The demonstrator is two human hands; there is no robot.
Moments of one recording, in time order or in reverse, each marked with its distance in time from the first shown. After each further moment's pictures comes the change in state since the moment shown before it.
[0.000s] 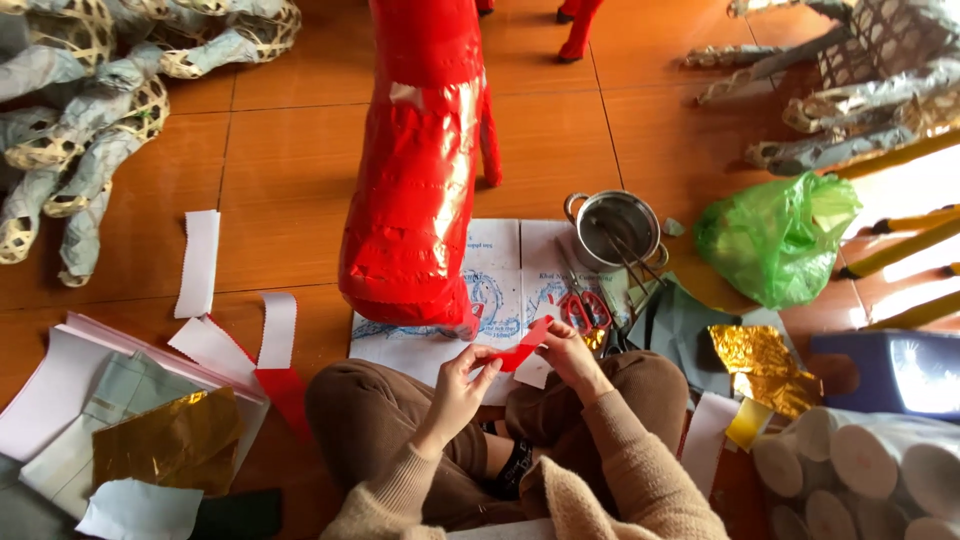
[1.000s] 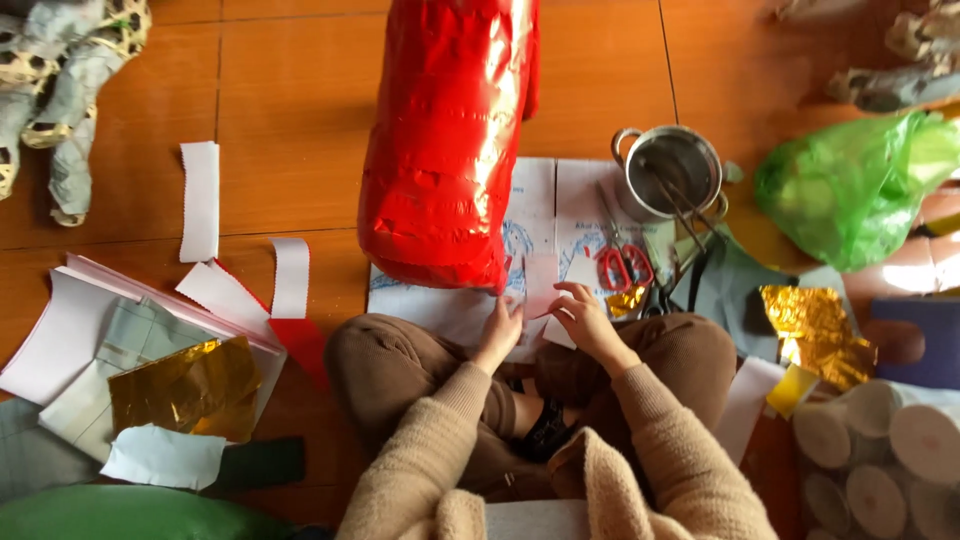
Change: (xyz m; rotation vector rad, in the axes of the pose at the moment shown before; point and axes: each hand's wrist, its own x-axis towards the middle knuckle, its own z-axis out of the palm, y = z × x) left_hand -0.003 -0.287 0.038 0.331 -0.040 -0.813; right_hand 0.016 0.034 -0.029 -1.345 -0.269 -0.660
